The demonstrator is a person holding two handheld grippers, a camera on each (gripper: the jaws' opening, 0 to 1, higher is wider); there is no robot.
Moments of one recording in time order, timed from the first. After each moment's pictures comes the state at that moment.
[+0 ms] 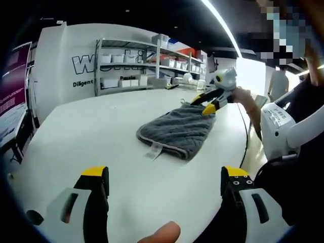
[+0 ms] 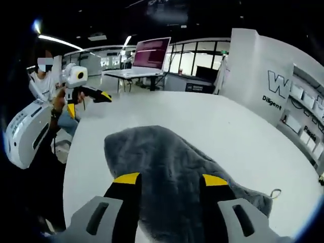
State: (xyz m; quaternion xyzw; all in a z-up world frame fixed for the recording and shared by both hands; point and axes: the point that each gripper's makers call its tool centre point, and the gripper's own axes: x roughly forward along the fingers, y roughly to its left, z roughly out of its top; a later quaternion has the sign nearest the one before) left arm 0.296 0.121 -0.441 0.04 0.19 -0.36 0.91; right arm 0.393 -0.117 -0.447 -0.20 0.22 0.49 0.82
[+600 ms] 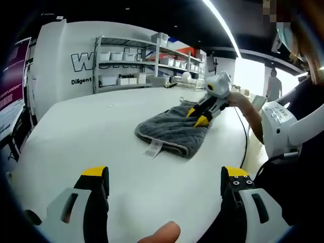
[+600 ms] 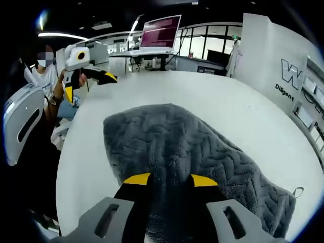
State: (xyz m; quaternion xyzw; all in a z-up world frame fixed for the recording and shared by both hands) left arm 0.299 0.116 -0.450 0.04 0.20 -0.37 0.91; right arm 0.392 -0.100 -0.491 -0.23 0.27 0.50 0.79
